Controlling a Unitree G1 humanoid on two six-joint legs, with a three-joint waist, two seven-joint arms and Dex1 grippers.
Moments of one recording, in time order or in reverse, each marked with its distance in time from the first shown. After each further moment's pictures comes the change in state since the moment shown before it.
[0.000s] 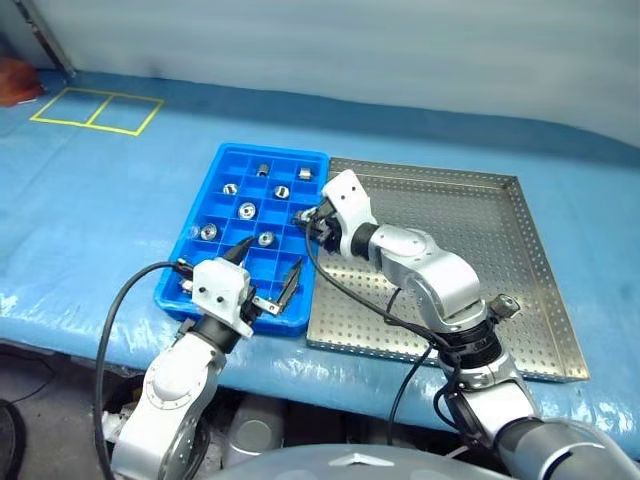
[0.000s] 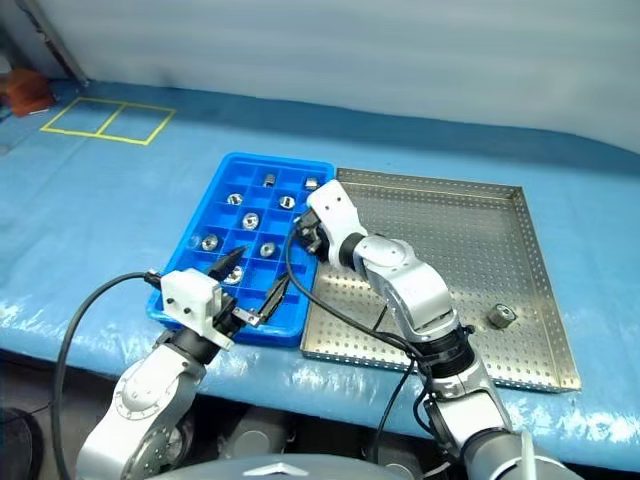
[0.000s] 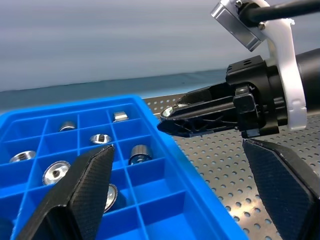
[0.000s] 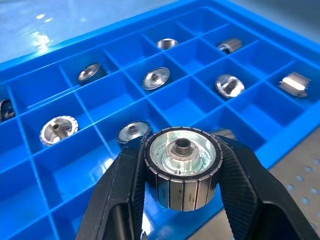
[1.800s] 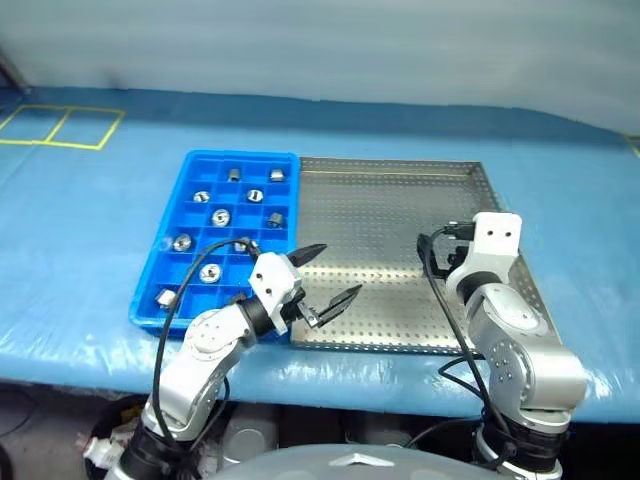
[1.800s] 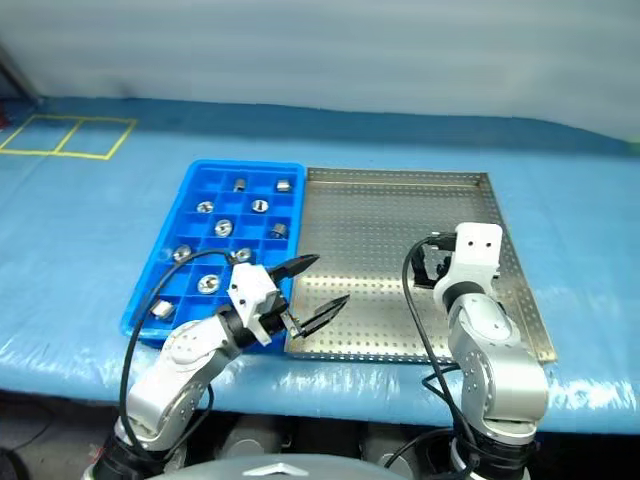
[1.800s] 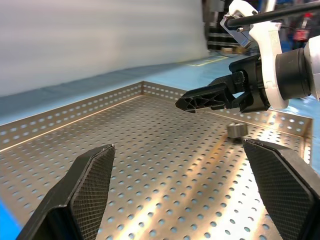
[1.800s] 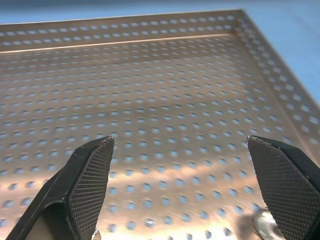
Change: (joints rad) left arm -0.313 0.030 -0.172 0.349 -0.080 -0.084 -0.344; right arm 0.455 0.156 -0.519 -0.451 -0.098 0.139 -0.473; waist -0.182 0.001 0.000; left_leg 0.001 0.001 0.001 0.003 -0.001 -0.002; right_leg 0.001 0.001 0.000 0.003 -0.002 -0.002
